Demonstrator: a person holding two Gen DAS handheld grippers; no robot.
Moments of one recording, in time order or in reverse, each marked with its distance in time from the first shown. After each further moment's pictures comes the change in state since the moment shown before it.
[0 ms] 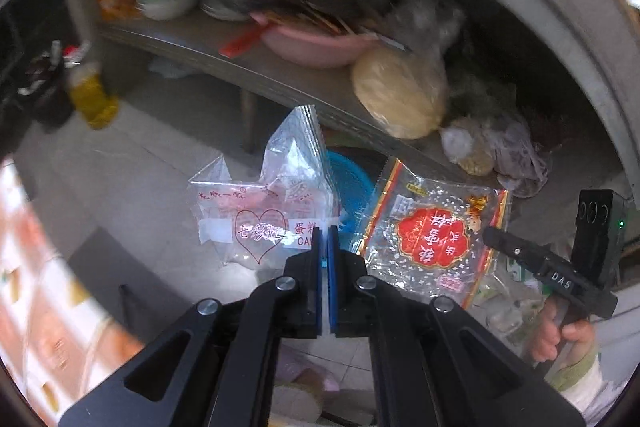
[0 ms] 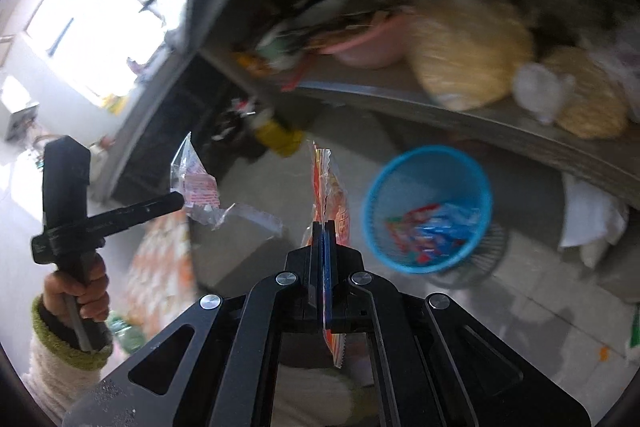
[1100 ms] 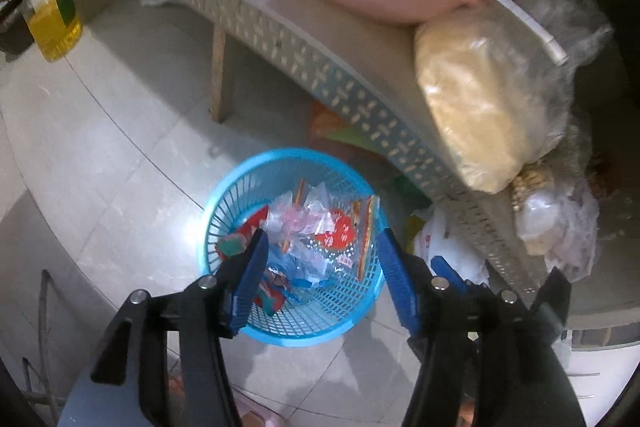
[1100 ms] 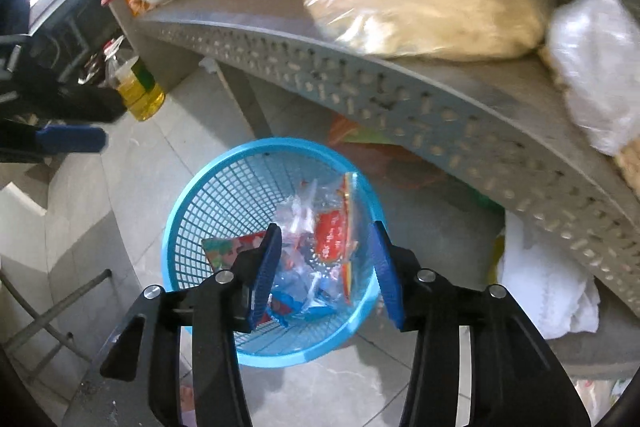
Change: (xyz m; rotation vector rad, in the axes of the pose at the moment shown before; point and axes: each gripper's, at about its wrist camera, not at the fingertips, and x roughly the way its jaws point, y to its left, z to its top) left arm 0.193 0.038 0.068 -0.230 0.102 -0.066; right arm 0.160 -0.079 0.014 -0.208 0.015 -0.436
